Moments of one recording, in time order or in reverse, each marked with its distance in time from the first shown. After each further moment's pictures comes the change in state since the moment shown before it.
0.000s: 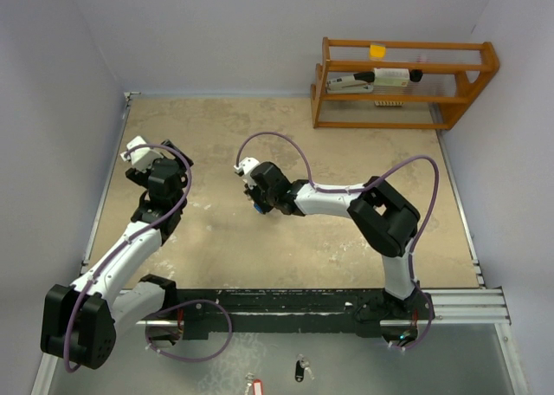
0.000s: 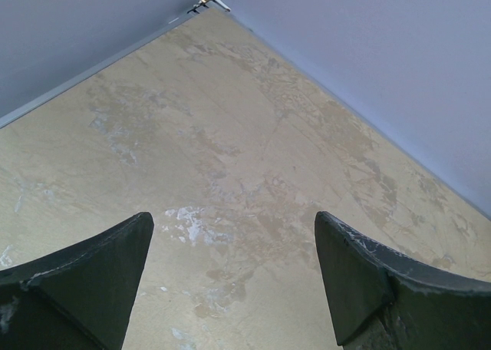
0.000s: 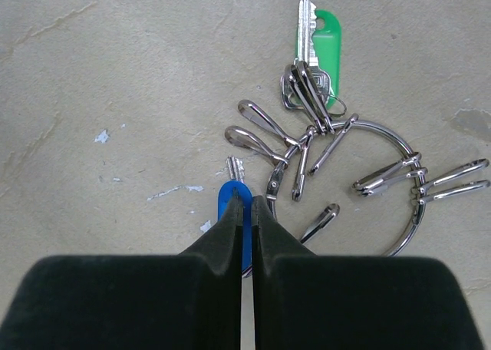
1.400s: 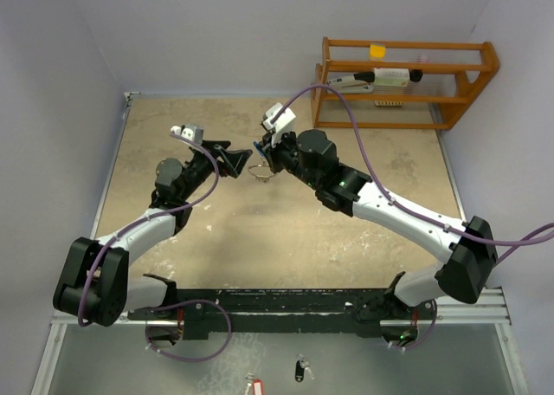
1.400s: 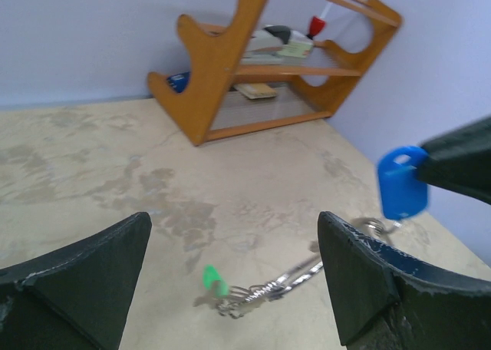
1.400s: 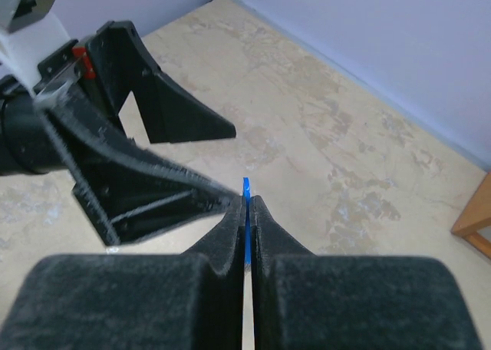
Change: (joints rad) left arm -0.013 0.259 -0.037 0.654 1.110 0.105; right arm -0.007 -0.537 0.010 0.114 0.034 -0.084
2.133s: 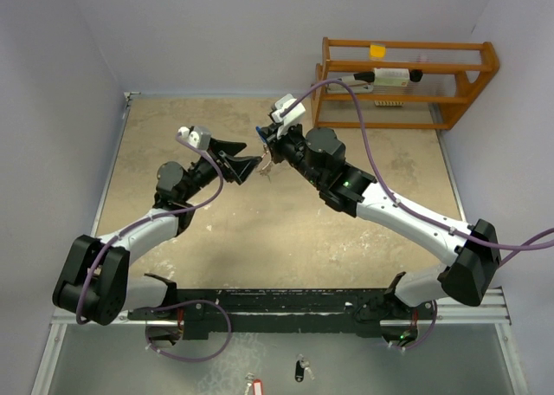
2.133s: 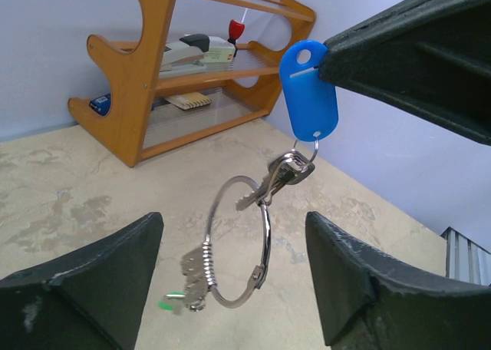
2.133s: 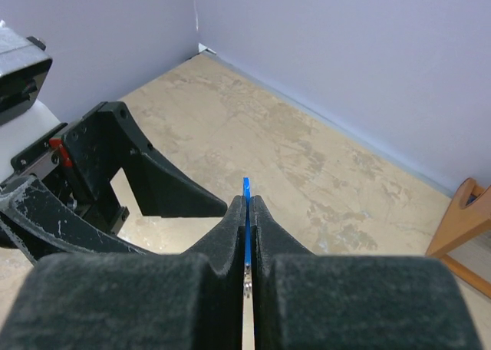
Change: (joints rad) left arm -0.049 0.009 0.000 0.138 0.179 -0.029; right arm 0.000 -0.024 0.008 0.109 0.069 -0.019
